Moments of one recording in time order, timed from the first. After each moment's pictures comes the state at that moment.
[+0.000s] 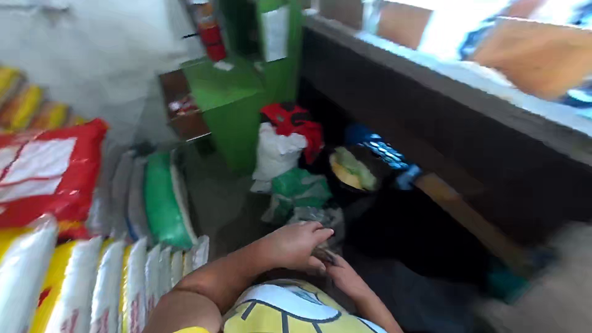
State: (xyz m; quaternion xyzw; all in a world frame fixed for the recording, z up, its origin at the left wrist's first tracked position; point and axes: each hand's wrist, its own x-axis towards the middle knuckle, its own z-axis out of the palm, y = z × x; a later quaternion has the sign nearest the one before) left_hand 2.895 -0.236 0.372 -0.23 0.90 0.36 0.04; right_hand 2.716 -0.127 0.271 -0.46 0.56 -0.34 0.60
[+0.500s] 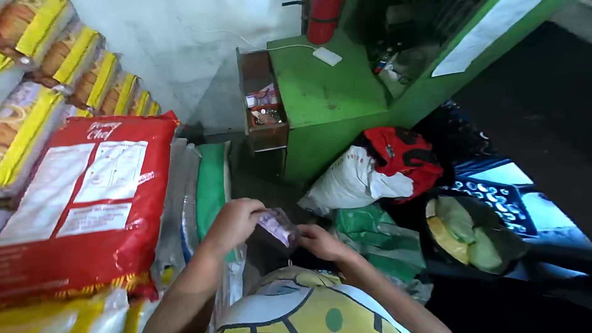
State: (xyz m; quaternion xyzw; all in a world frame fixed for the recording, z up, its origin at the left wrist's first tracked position) left_hand 3.275 -0.513 0.390 -0.63 0.70 0.31 -0.12; right_hand 3.022 -0.531 0.288 -0.65 0.39 -0.08 0.64
